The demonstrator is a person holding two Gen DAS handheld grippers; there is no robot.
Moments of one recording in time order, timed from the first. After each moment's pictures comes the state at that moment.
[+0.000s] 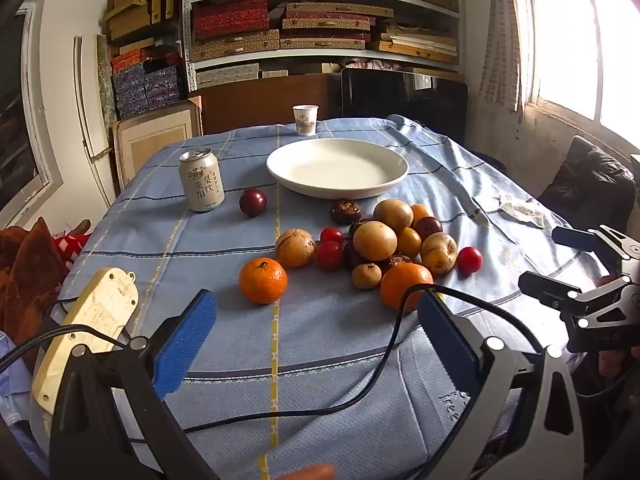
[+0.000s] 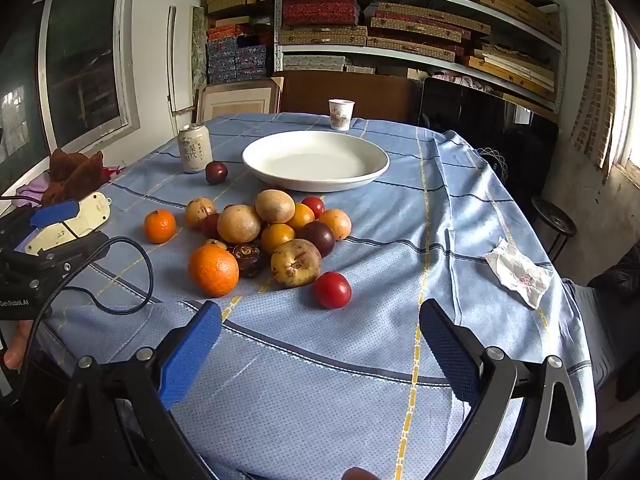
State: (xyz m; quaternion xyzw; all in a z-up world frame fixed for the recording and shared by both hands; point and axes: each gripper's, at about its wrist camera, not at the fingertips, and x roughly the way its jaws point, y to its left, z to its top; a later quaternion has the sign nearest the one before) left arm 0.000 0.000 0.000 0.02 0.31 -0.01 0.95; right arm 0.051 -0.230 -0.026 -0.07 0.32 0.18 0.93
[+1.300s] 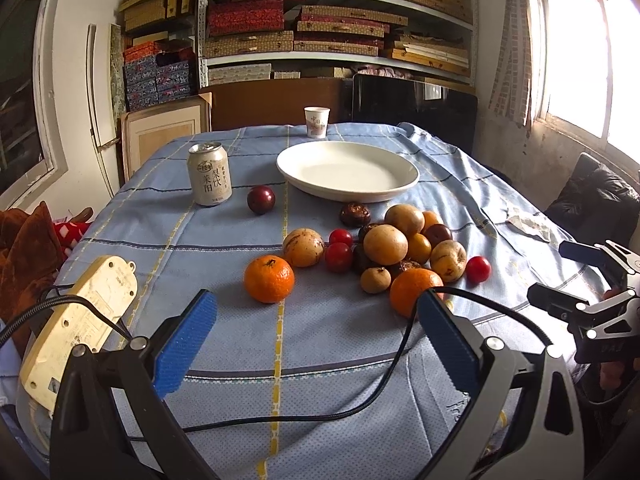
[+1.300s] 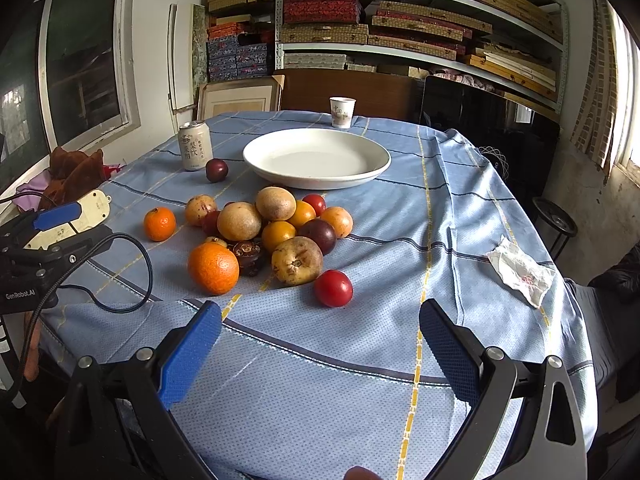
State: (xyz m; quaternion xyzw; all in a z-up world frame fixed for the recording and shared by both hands) left arm 0.004 0.009 -0.010 0.00 0.31 0.00 0.95; right arm 0.050 -0.229 -0.025 -0.07 0.32 0.18 0.93
